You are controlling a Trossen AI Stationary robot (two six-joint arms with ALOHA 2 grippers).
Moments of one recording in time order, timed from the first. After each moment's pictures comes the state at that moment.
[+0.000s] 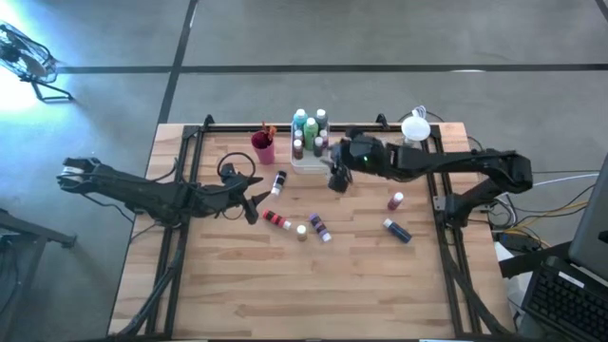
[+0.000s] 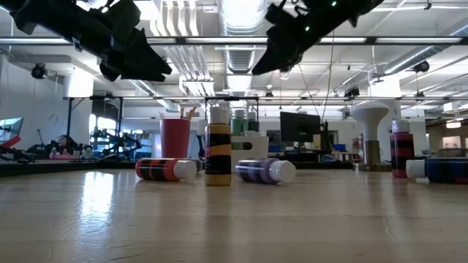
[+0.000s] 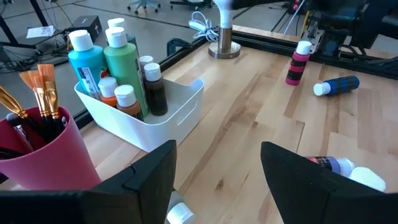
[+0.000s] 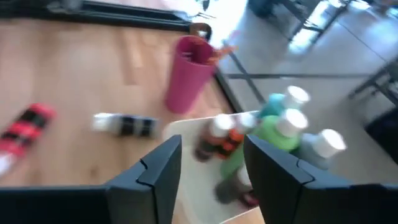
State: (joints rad) left arm -0.14 0.93 0.49 0.06 -0.63 -0.28; right arm -0.20 1.45 1.04 -0.09 0.27 -0.17
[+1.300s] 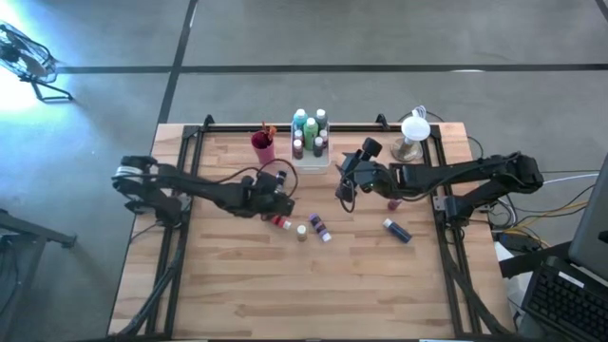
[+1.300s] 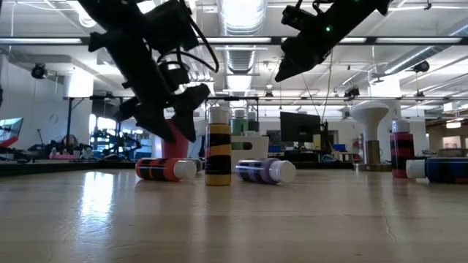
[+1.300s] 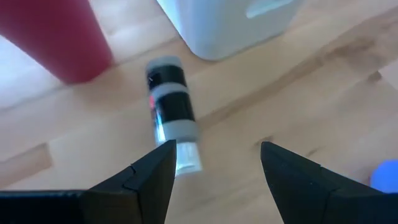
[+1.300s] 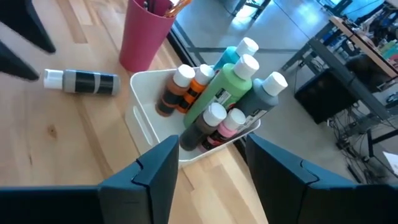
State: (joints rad) left arm -0.03 1.57 0.87 -0.34 -0.64 -0.97; right arm -0.03 1.37 0.93 -0.18 0.69 -0.05
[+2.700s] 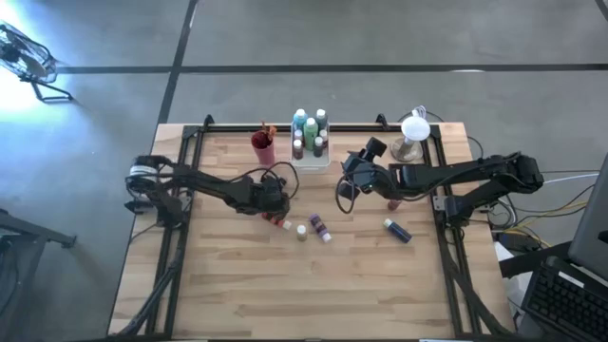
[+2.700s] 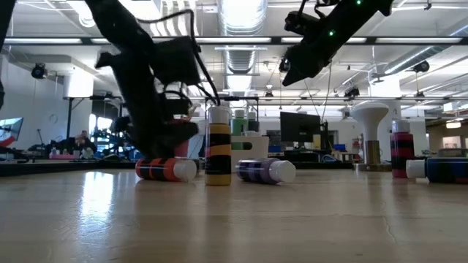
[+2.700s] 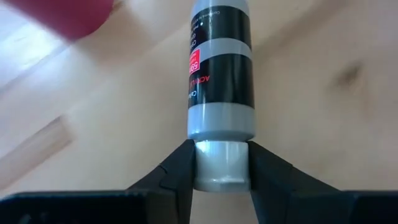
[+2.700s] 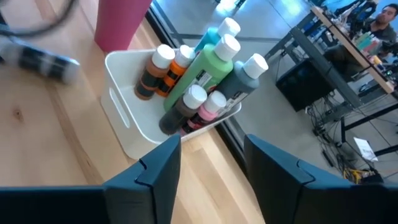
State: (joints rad) left arm 0.02 1.69 0.88 -0.45 -0.52 -0.85; right arm -0.03 1.37 0.93 -0.25 0.77 -0.03
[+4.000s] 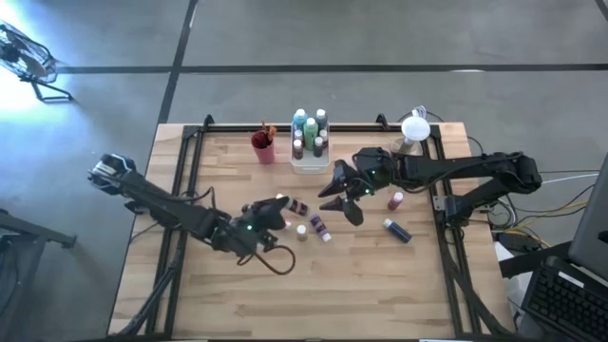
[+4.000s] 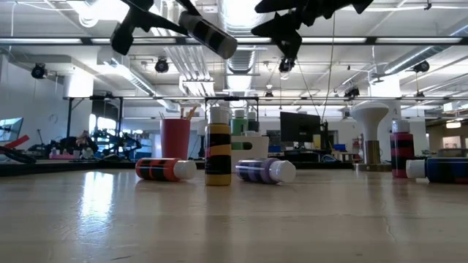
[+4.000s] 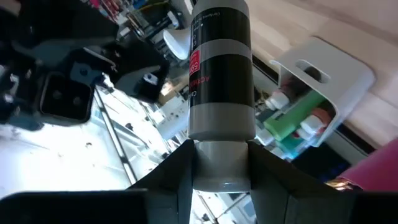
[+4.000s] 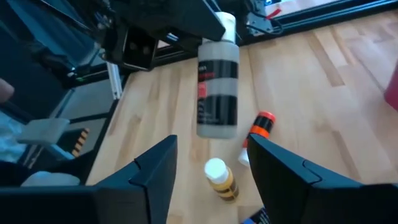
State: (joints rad) left arm -0.44 1.36 0.94 -0.05 -1.13 1.67; right arm -0.07 1.38 1.05 -0.13 -0.30 0.26
